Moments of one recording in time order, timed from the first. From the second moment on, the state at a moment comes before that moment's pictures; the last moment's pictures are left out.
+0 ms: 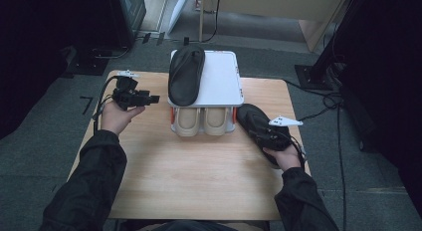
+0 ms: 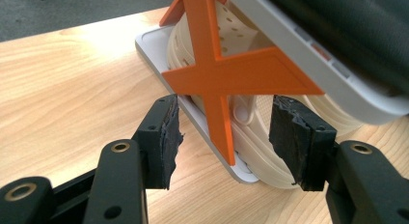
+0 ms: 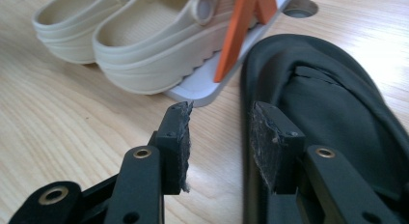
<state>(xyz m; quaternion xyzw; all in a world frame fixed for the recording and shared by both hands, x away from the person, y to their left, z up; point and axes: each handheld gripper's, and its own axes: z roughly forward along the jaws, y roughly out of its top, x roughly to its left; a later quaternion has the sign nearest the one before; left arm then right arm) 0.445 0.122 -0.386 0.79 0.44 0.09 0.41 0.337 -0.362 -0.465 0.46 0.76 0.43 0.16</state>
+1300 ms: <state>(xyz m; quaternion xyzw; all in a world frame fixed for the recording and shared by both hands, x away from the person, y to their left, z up) 0.430 0.122 -0.423 0.79 0.45 0.09 0.41 0.384 -0.358 -0.494 0.55 0.71 0.38 0.23</state>
